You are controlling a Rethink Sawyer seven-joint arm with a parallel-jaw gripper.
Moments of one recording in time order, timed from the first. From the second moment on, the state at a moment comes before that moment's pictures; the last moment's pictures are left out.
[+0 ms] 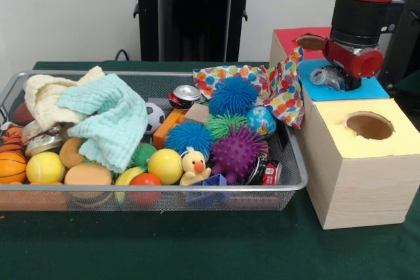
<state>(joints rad) 0.31 -0.53 -0.19 1.87 0.62 0.15 2.67</state>
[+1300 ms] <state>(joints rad) 0.22 -0.57 -0.21 1.77 0.49 0.59 2.67</state>
